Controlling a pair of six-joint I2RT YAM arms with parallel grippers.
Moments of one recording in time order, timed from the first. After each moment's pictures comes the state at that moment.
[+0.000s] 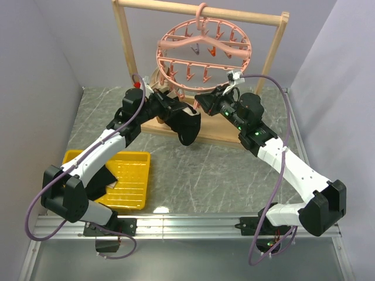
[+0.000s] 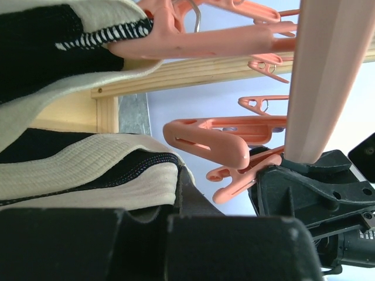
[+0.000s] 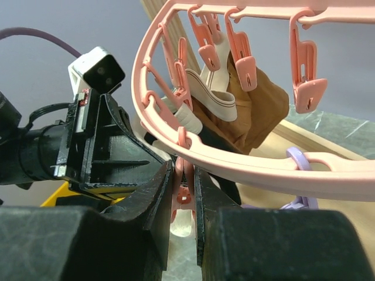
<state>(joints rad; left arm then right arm) -0.46 1.42 1.17 0.11 0.38 -1.22 0.54 1.28 1.14 0.20 -0.17 0.39</state>
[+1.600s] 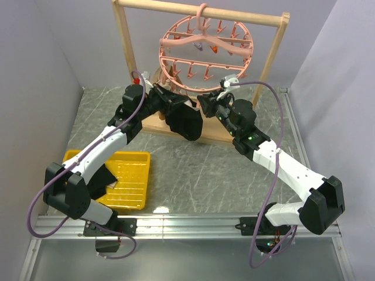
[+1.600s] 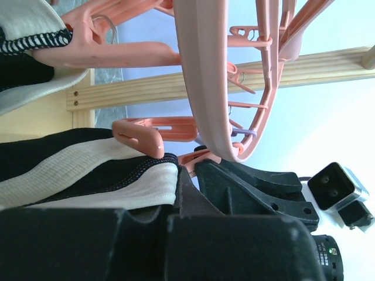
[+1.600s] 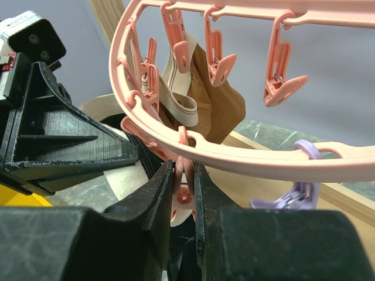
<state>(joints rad) -0.46 1.45 1.22 0.15 0.36 -1.29 0.62 1.30 1.07 0.28 0.07 0.18</state>
